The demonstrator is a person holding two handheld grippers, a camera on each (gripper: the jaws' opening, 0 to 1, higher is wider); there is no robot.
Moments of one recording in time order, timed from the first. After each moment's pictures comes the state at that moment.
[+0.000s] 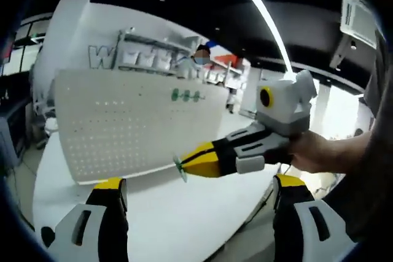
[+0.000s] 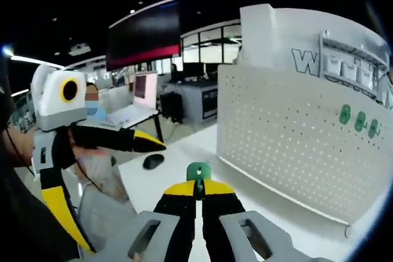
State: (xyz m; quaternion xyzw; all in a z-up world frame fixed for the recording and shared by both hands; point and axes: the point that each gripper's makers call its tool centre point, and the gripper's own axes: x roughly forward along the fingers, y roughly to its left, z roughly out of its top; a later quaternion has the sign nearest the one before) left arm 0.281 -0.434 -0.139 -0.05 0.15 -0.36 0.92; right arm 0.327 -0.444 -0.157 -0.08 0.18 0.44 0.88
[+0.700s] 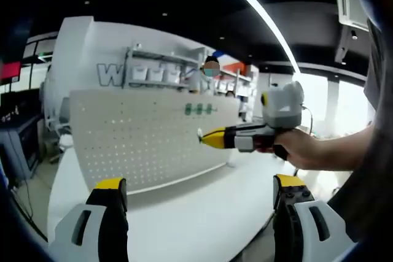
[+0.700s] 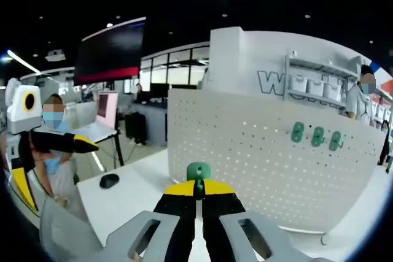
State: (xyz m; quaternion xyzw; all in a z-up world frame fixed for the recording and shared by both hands) left arm 0.294 -0.417 -0.129 -0.03 0.11 -0.31 0.94; right arm 0.409 -0.524 -0.134 -0.07 0.09 0.31 0.94
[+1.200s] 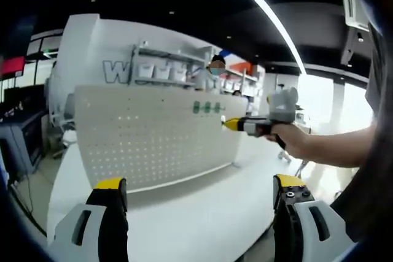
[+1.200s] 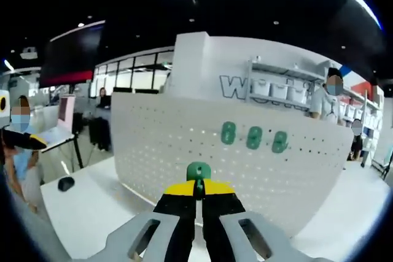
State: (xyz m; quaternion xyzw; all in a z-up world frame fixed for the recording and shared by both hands) left arm 0.311 -0.413 -0.138 -0.04 0.12 -0.30 0.95; right arm 0.472 -0.632 -0.120 -0.08 0.06 0.17 0.98
